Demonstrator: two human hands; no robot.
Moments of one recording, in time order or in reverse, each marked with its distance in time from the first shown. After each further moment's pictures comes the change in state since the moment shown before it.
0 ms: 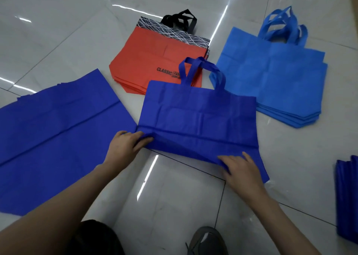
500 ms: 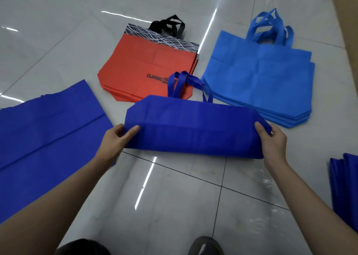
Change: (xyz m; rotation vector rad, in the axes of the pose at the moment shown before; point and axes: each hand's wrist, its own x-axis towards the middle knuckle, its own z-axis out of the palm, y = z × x) left_hand 0.034 0.005 -0.011 -0.778 0.025 -0.415; right_hand 0.058 0.079 -0.034 1.055 0.484 0.683
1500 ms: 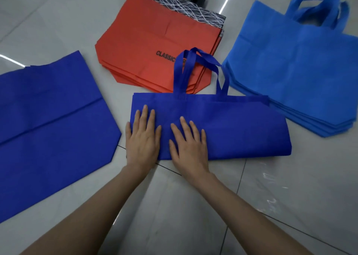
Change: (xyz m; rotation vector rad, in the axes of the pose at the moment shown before) left_hand 0.019 -0.037 0.075 0.920 0.146 0.190; right_hand -0.086 0.029 0.195 -1.002 -0.427 -0.730
